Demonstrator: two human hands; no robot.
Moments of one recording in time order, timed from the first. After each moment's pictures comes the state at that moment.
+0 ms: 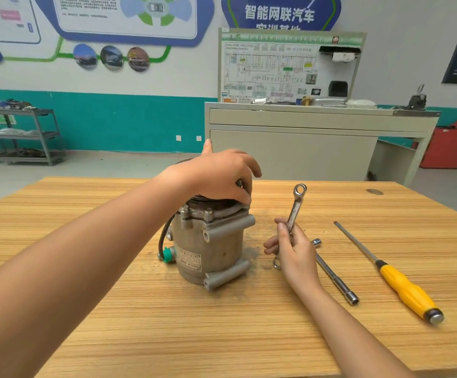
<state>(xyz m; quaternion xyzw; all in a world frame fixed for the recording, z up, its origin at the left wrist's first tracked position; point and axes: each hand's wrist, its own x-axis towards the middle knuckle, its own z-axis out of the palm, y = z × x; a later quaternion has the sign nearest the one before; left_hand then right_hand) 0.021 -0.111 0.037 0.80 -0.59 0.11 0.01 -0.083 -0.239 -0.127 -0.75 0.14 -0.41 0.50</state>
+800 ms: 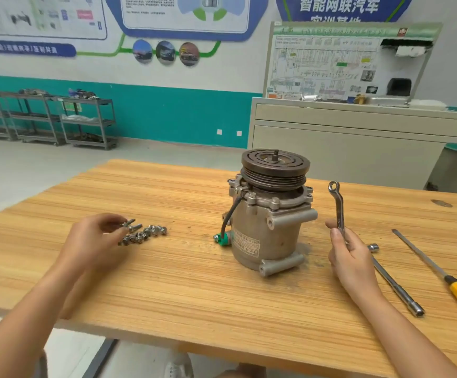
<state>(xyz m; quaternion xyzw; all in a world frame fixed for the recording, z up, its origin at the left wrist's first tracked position) 0.070 0.141 -0.106 0.89 -0.10 0.15 0.41 -0.087 -0.236 -0.135 -0.78 0.15 -0.38 0.47</state>
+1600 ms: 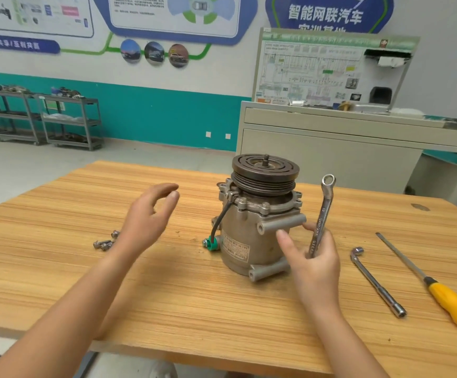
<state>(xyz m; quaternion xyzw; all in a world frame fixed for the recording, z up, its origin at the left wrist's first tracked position) 0.062 0.047 -0.080 0.81 -0.26 0.17 0.51 -0.101 -0.155 -0.102 -0.71 0.15 -0.43 0.54</state>
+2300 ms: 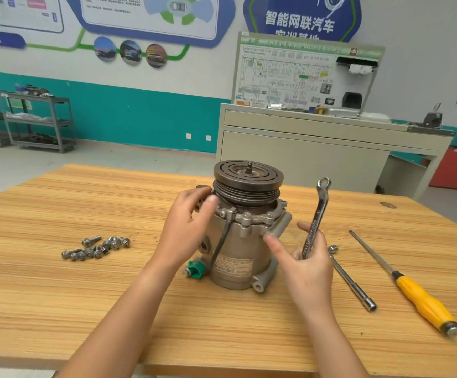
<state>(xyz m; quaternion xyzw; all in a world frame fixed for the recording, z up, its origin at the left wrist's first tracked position) 0.015 -0.029 -0.072 0.75 -0.29 0.09 0.59 -0.113 -0.166 -0.098 -0.71 0.18 -0.45 0.51</state>
